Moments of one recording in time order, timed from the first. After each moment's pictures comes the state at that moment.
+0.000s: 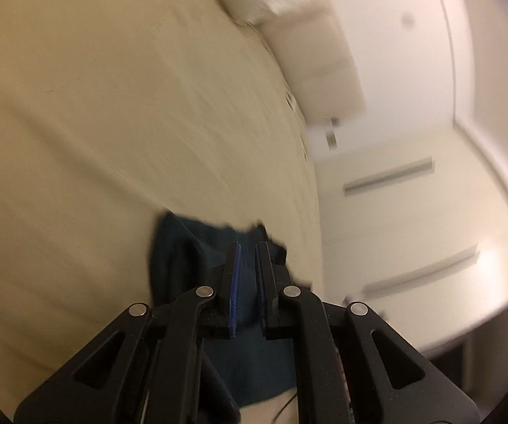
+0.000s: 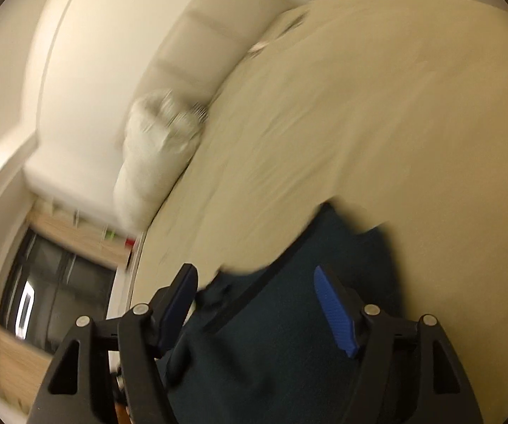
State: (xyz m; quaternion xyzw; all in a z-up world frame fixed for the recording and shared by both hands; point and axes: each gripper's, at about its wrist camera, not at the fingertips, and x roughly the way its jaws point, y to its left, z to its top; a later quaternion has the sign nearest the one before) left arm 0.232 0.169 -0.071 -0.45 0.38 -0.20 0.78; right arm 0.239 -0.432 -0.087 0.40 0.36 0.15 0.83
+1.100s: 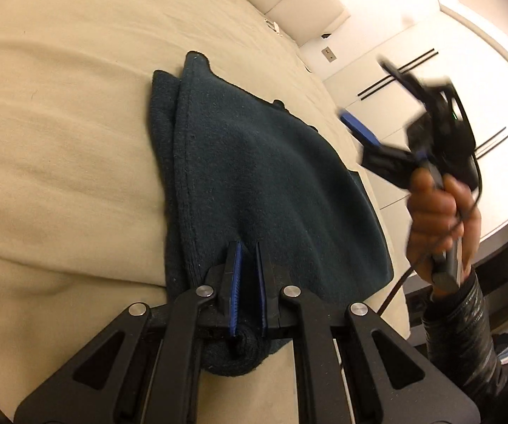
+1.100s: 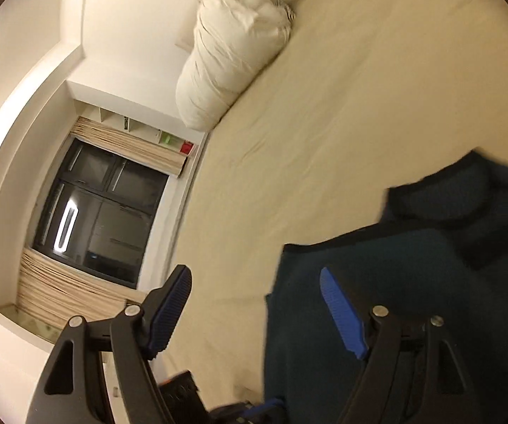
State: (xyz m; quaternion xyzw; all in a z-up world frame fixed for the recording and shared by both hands) left arm 0.211 0.073 -0.141 -0.29 0.45 -0.24 0.81; right arm 0.285 -0.227 -0.072 0.36 0.43 0.31 0.77
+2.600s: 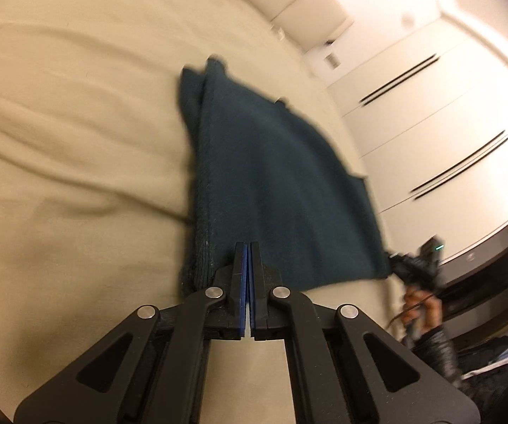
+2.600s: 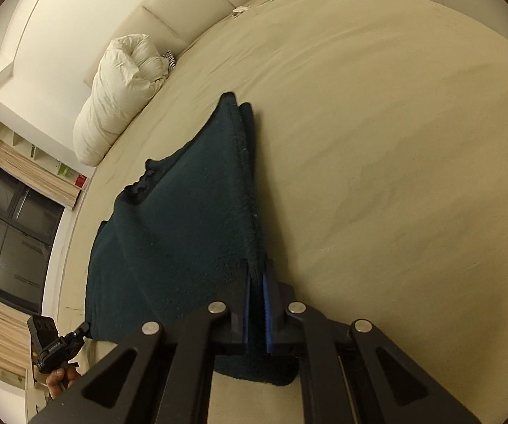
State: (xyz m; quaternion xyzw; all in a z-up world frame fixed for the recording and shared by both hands) left arm 0.164 0.111 -0.116 -0.31 0.43 -0.24 0.81; right arm 0.112 -0.485 -0.133 0.30 0.45 0.09 0.84
